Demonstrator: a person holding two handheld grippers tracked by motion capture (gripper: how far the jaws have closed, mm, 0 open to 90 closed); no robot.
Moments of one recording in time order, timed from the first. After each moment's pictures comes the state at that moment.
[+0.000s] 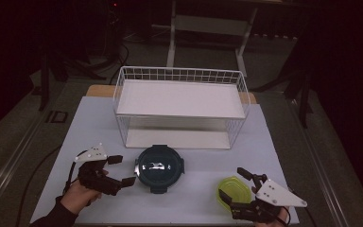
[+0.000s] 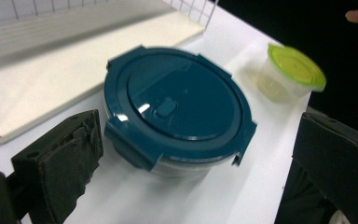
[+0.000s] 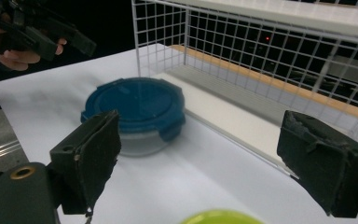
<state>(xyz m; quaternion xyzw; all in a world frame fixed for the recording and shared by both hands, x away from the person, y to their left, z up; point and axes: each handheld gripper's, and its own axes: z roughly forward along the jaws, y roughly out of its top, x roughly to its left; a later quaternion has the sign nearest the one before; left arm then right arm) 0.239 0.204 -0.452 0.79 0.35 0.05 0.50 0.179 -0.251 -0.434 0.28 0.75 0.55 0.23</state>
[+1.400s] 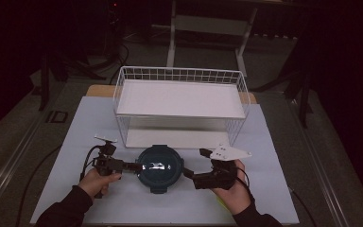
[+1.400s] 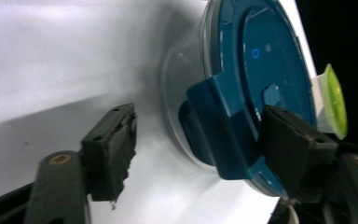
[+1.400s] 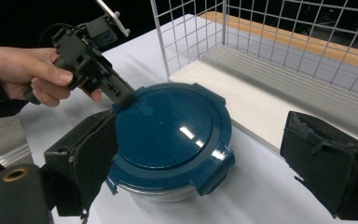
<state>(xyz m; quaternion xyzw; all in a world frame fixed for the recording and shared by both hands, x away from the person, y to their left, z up) 0.308 0.204 -0.513 0.70 0.55 -0.18 0.41 0.256 -0.161 -0.429 0.30 0.80 0.51 0.12</state>
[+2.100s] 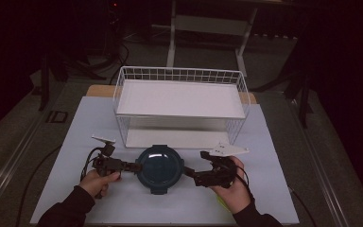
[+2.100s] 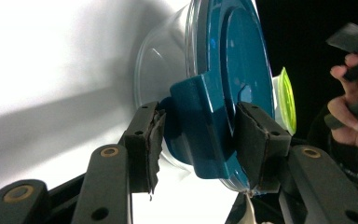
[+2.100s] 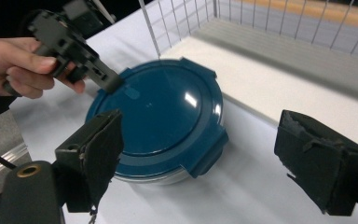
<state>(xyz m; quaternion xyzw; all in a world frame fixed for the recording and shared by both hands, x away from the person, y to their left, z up) 0.306 0.208 -0.519 0.68 0.54 -0.24 0.44 0.265 -0.163 -0.436 0.35 0.81 0.47 0.08</state>
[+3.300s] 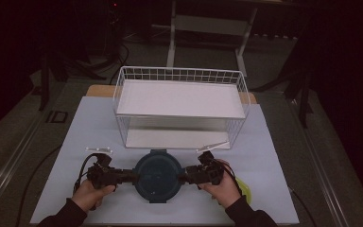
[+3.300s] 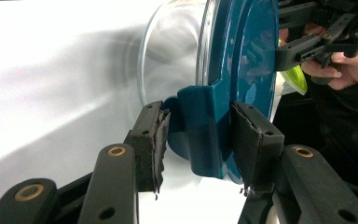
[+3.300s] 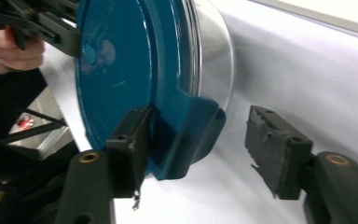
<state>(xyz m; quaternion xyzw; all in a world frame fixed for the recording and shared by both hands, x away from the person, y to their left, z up) 0.267 0.207 -0.507 0.75 0.44 -0.14 0.48 0.293 -0.145 -0.475 0.39 0.84 0.38 -0.09</state>
